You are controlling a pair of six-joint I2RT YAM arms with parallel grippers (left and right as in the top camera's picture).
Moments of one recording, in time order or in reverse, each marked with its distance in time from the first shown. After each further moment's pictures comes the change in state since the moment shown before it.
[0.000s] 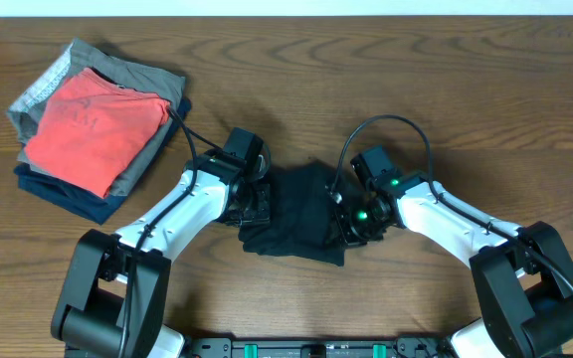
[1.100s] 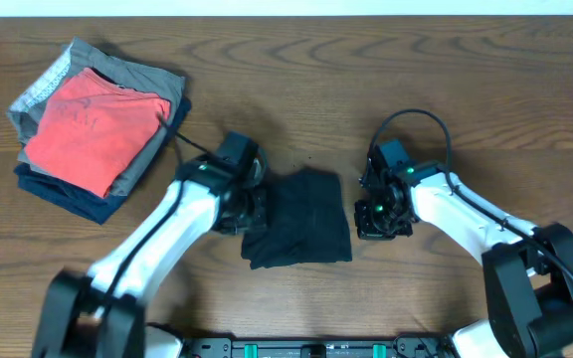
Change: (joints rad) left arm -0.006 -0.173 -0.006 -0.099 0.003 -0.032; right arm -0.090 -0.018 0.056 -0.158 0.339 0.078
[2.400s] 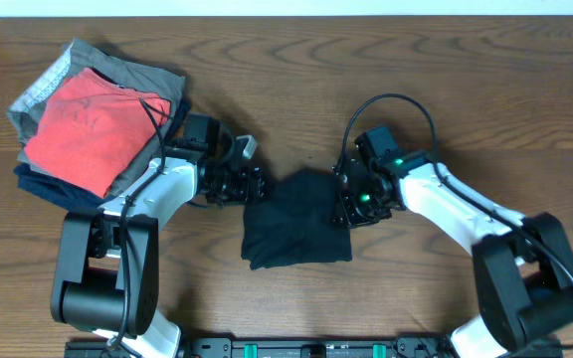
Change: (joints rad) left arm 0.232 0.264 0.008 0.240 0.356 0.329; right arm 0.043 0.076 0.076 0.097 -0.159 -0.154
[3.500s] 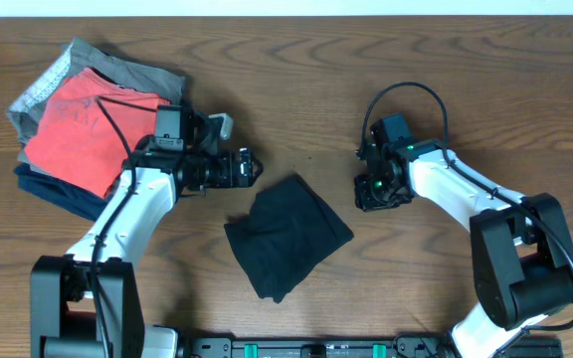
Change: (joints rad) left arm 0.065 -0.166 -0.009 0.097 -0.043 -0.007; right arm -0.106 0.070 0.046 0.015 0.231 -0.008
